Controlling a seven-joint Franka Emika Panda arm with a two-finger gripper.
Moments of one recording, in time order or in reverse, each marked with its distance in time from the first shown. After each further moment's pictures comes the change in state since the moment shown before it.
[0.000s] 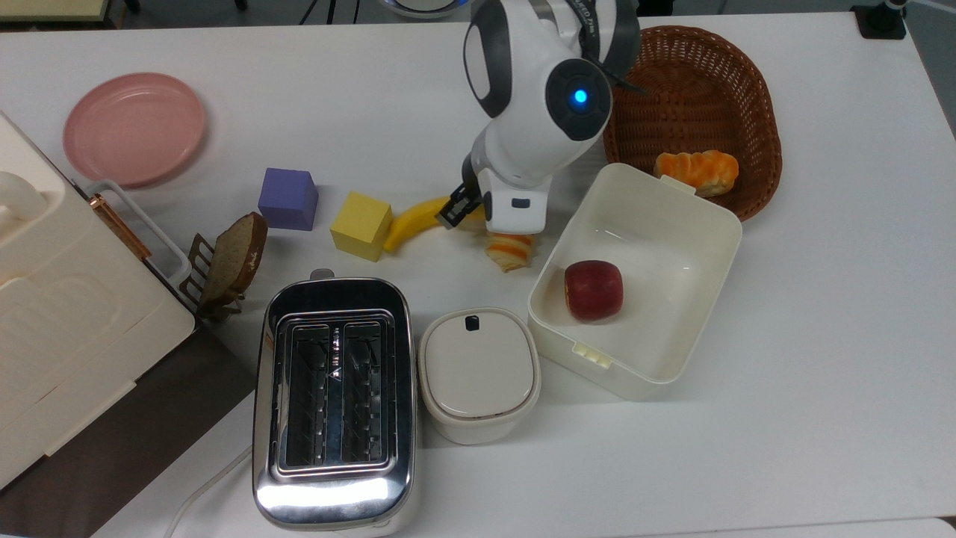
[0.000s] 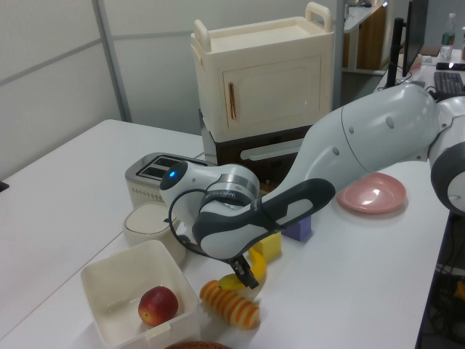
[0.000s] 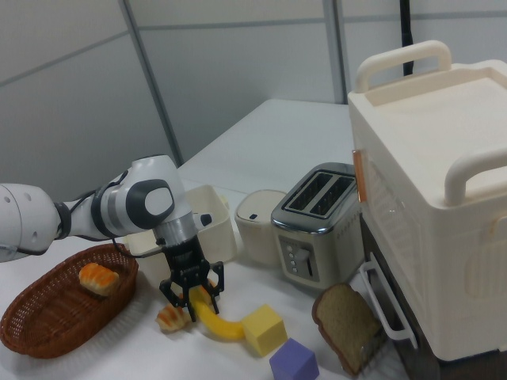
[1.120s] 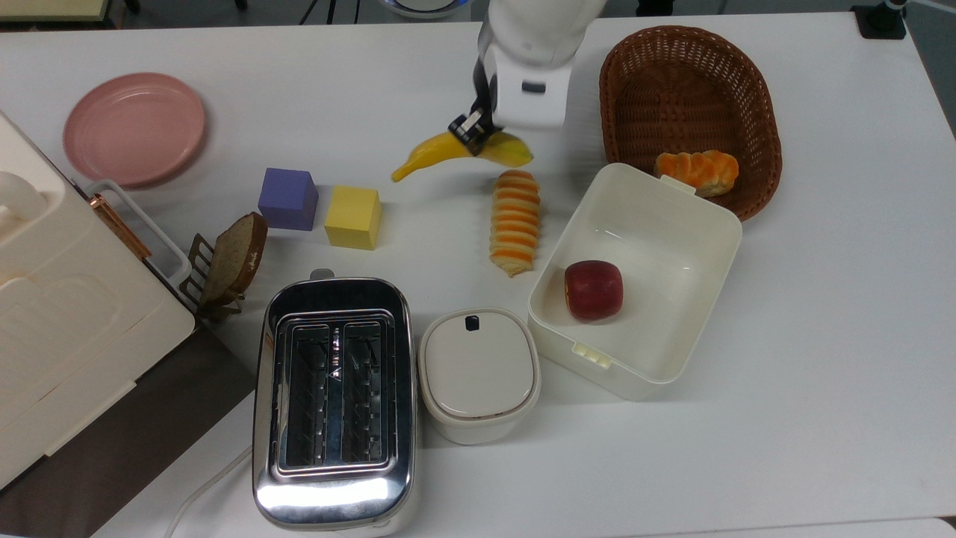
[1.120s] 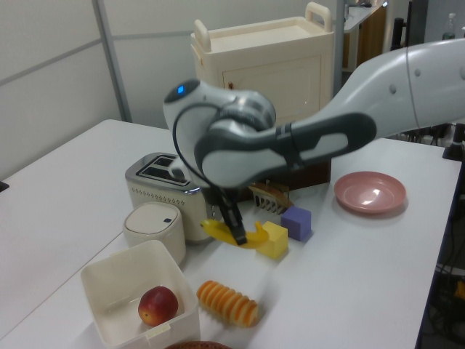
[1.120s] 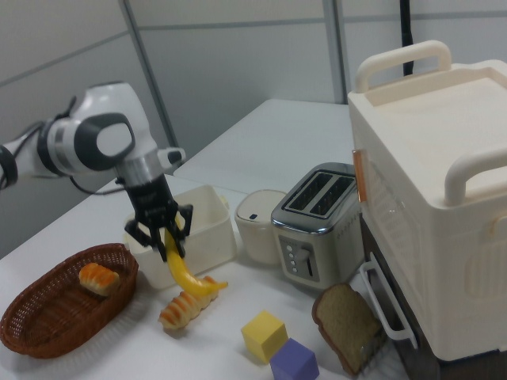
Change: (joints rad) arm 0.010 -0.216 -0.002 0.087 0.111 -0.143 0.056
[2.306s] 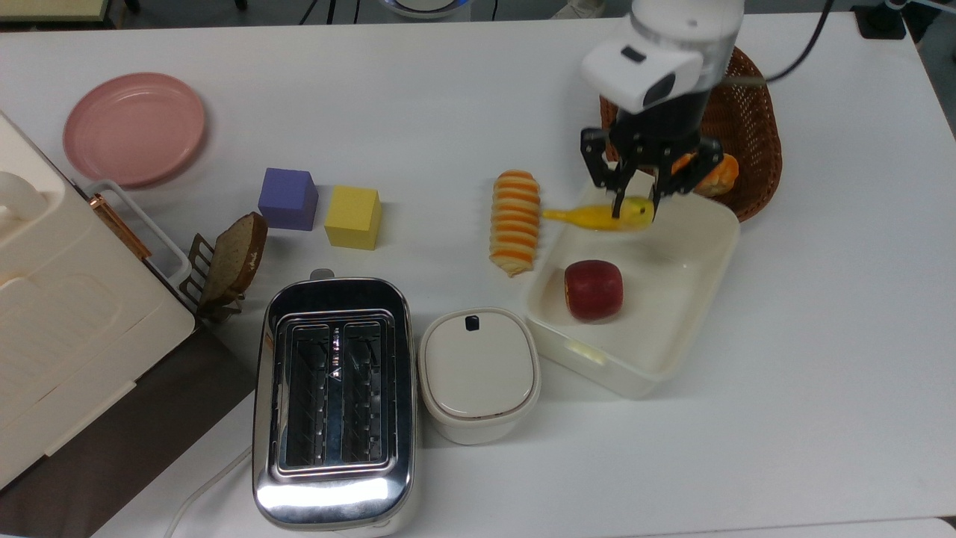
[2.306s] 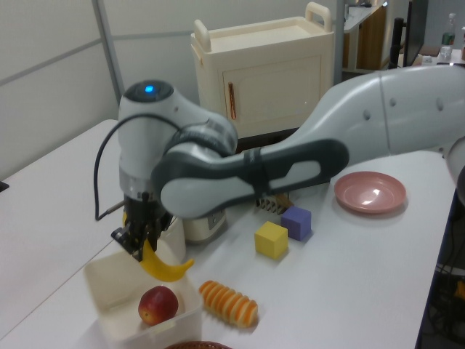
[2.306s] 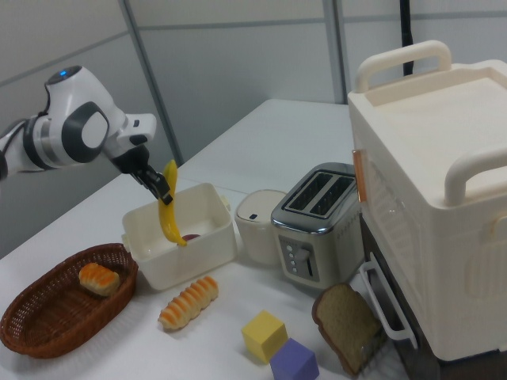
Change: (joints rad) arm 0.131 0.167 0.003 0.202 0.049 0.365 1.057
